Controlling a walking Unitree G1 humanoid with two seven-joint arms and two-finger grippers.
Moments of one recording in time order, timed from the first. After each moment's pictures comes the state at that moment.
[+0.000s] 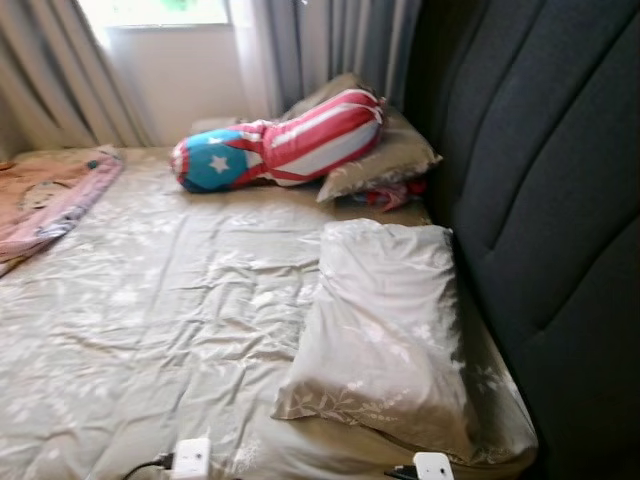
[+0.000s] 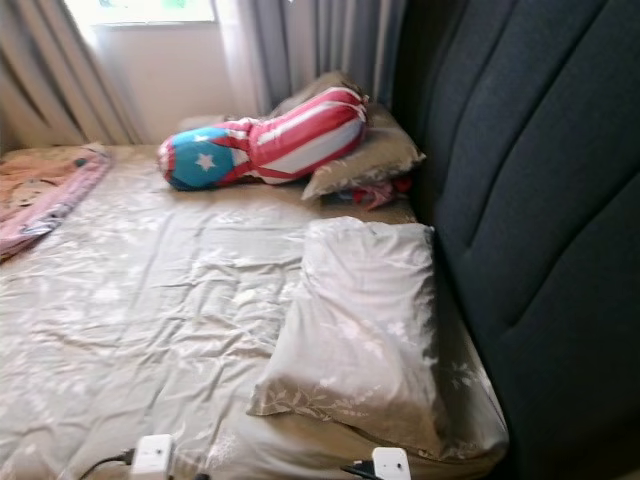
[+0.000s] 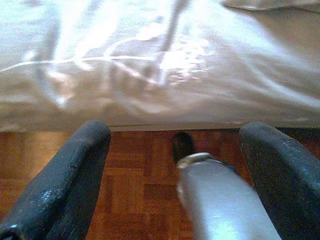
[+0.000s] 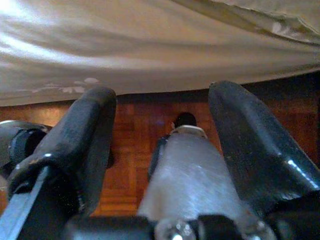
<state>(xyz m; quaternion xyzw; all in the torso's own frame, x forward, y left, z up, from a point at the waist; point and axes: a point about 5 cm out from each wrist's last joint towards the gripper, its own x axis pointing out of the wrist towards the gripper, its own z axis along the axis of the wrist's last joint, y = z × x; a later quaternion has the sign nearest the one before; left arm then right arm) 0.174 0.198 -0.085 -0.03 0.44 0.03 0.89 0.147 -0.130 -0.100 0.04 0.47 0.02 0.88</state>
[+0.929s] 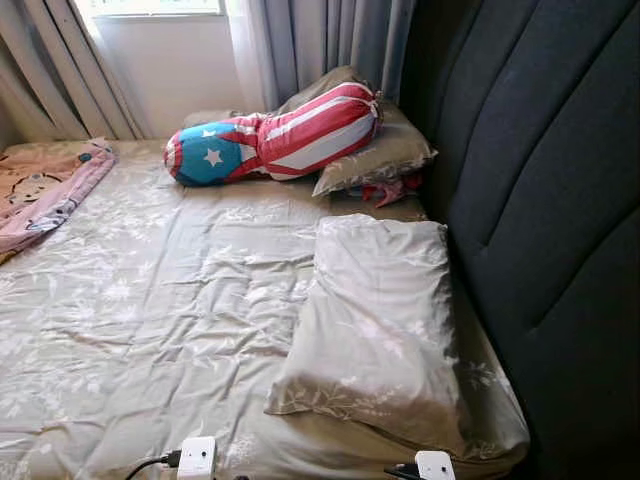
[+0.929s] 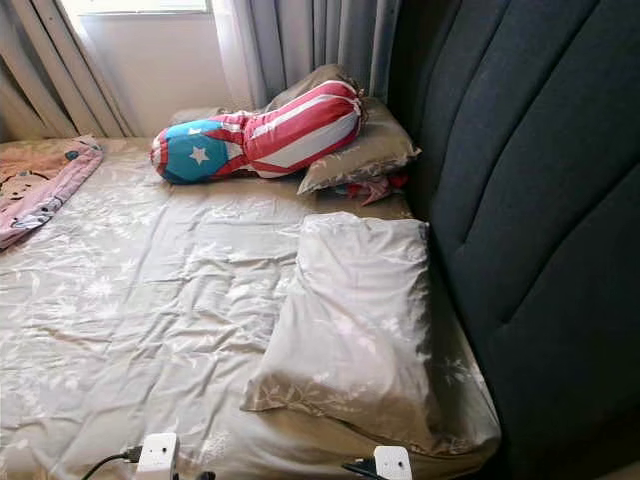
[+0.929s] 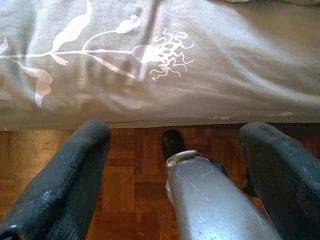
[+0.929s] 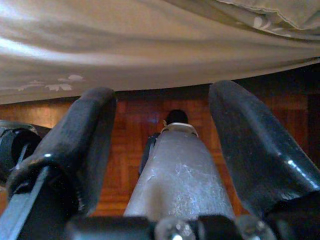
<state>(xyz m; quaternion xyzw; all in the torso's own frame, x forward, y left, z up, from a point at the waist) 0.177 0.197 -0.084 -0.03 0.44 0.03 0.90 0.149 -0.131 -0.100 0.03 0.47 0.02 0.88</state>
